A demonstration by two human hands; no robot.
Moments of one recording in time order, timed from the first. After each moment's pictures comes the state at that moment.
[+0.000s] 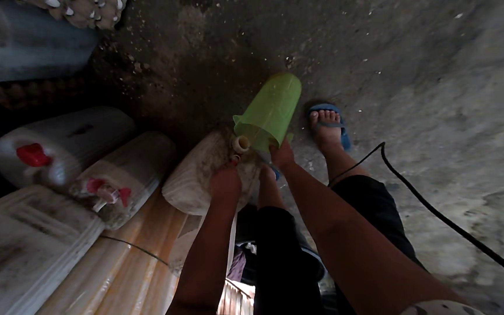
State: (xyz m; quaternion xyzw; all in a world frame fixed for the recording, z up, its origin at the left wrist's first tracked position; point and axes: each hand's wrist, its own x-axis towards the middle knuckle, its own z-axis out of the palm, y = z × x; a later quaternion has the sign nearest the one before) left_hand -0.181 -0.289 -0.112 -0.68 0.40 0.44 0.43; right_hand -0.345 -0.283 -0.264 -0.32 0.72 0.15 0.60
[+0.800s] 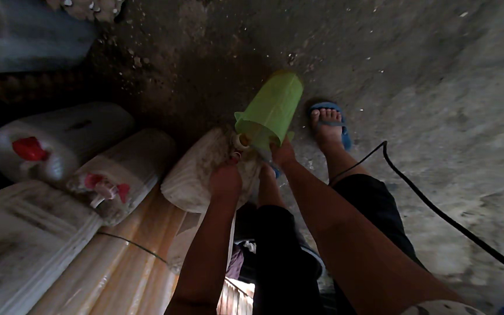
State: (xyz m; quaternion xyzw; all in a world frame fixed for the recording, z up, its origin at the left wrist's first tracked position) left_hand -0.181 -0.286 -0.110 -0.69 0.41 0.44 0.41; right_hand -0.345 -0.283 -0.262 -0.33 0.72 0.16 0.59
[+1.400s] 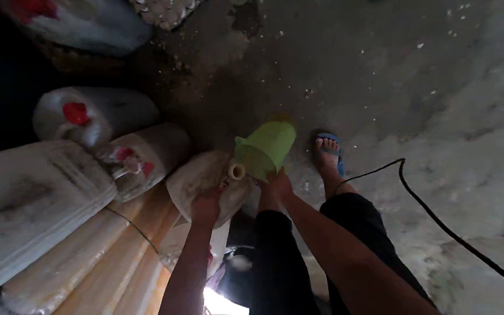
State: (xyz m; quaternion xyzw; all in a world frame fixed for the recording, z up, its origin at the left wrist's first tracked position) left_hand -0.086 -0.181 -0.020 -0.76 0.36 0.47 0.28; right_hand -0.292 -0.269 -0.130 -0.34 0.67 0.23 0.62
